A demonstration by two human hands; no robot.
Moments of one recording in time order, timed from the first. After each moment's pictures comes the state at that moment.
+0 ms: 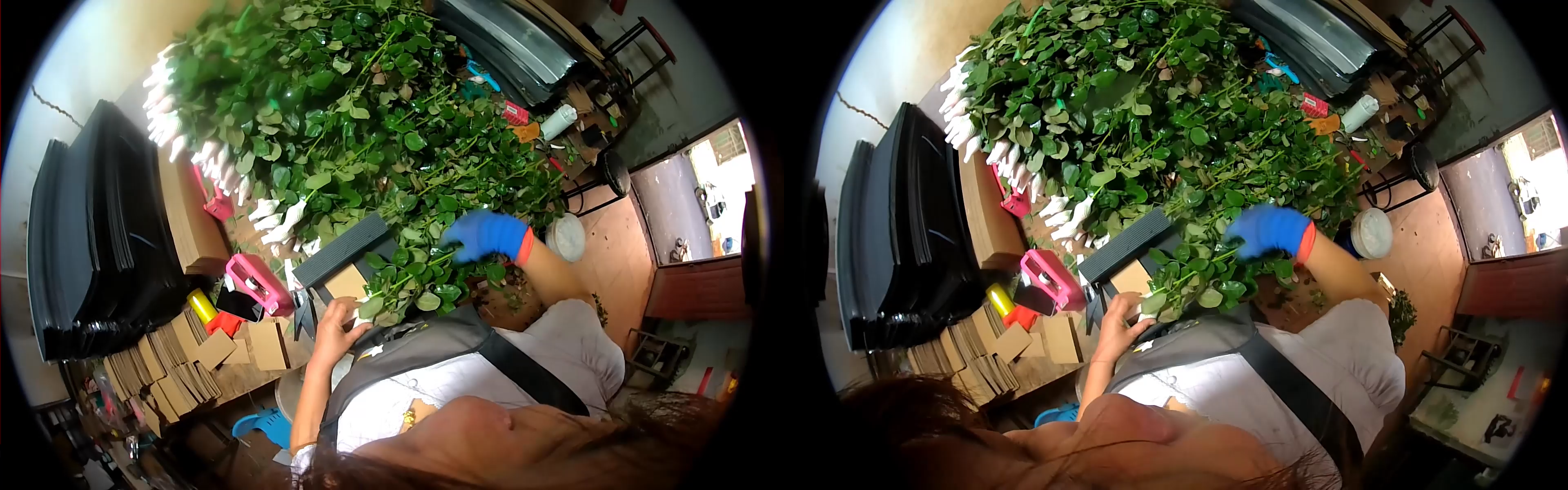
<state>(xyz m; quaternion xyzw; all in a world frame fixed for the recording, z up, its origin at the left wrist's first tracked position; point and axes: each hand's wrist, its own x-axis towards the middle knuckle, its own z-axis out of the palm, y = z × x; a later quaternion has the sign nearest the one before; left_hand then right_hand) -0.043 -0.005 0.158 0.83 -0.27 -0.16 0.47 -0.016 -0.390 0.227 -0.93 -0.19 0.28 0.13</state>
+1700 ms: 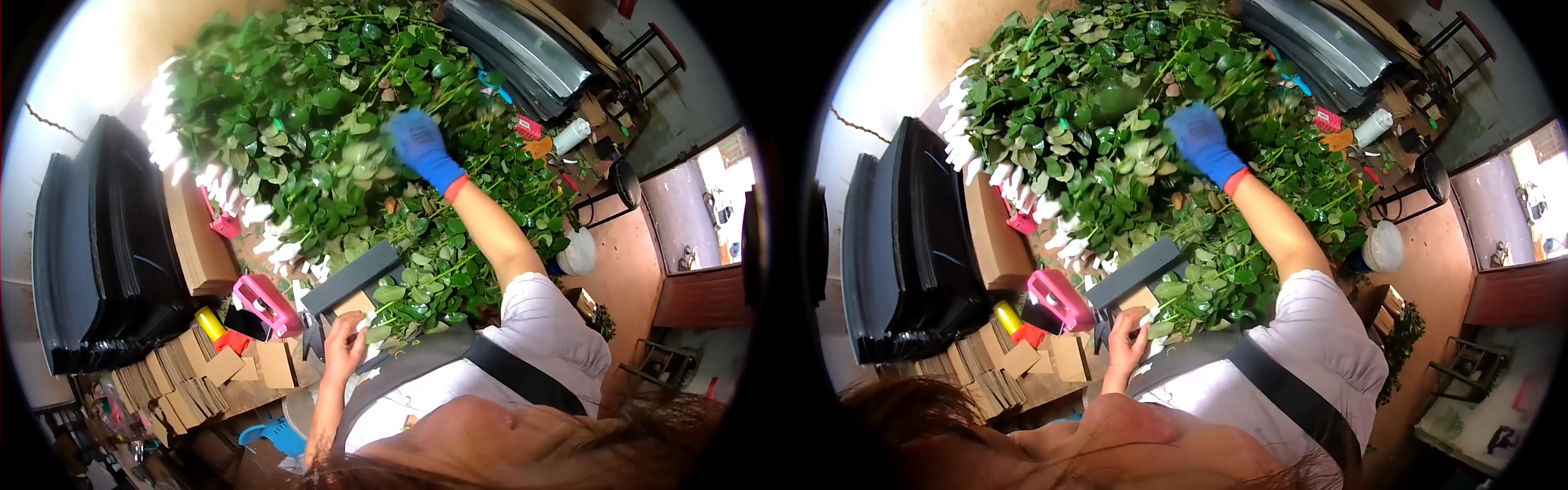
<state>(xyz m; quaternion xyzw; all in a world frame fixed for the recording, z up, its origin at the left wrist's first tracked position) -0.031 -0.020 0.137 0.83 -0.23 -0.06 0.50 0.211 -0.389 0.193 -0.98 -0.05 -0.19 0.06</state>
